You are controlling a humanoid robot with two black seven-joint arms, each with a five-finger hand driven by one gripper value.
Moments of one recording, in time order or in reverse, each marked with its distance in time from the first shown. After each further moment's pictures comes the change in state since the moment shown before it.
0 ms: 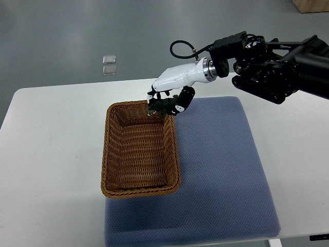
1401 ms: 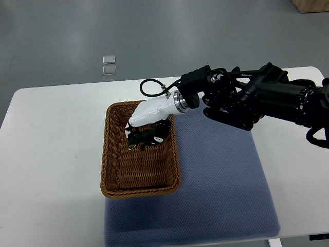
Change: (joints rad) left arm 0.000 0.000 0.000 0.000 0.000 0.000 0.000; right arm -0.064 0.165 -0.075 -0.048 -0.019 -0.070 0.000
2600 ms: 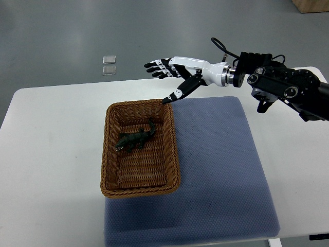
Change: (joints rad) left arm 0.000 0.000 0.000 0.000 0.000 0.000 0.000; right arm -0.169 -0.260 0.249 -0.005 0.966 0.260 -0.188
